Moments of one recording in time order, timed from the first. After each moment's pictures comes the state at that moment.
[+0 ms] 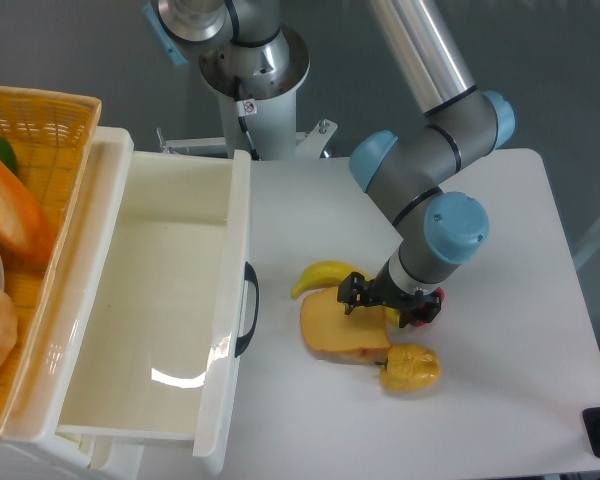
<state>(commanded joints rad) 2.63 -2.12 -1.56 -1.14 1.39 0.78</state>
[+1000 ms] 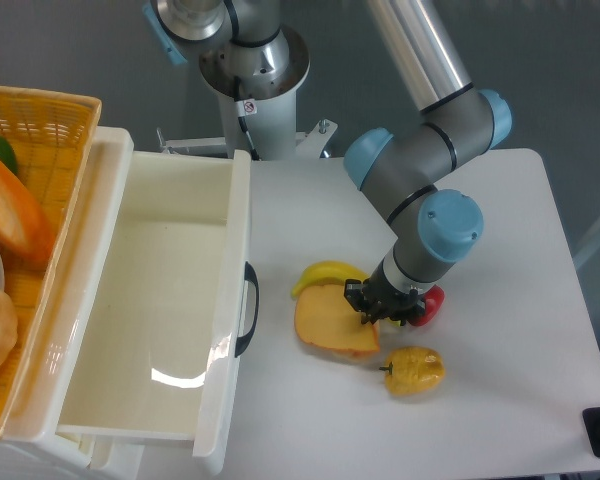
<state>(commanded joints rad) 2.62 -2.09 -1.55 -1.15 1.38 0.79</state>
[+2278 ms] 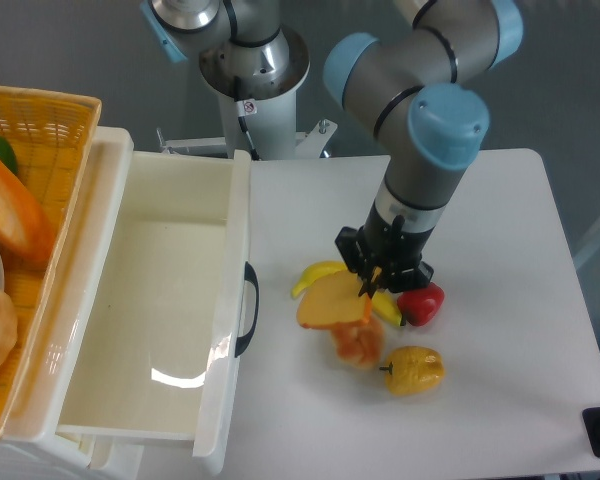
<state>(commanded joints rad) 2.67 -1.88 -1.43 -1.39 1.34 1.24</state>
